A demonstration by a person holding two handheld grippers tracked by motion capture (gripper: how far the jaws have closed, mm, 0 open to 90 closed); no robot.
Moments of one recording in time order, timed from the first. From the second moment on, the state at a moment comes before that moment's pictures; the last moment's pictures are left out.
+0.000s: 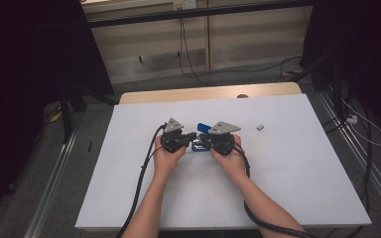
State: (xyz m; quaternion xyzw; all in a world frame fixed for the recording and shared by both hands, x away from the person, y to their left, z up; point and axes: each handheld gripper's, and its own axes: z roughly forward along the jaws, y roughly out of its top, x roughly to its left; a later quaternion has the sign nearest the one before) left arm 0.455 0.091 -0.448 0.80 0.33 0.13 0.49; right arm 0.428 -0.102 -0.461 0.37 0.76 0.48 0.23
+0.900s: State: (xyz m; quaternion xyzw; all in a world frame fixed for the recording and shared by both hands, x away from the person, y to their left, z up) left arm 0.456 0.086 -0.459 0.80 0.32 0.15 0.47; right arm 0.423 -0.103 -0.449 0.38 0.76 0.46 0.27
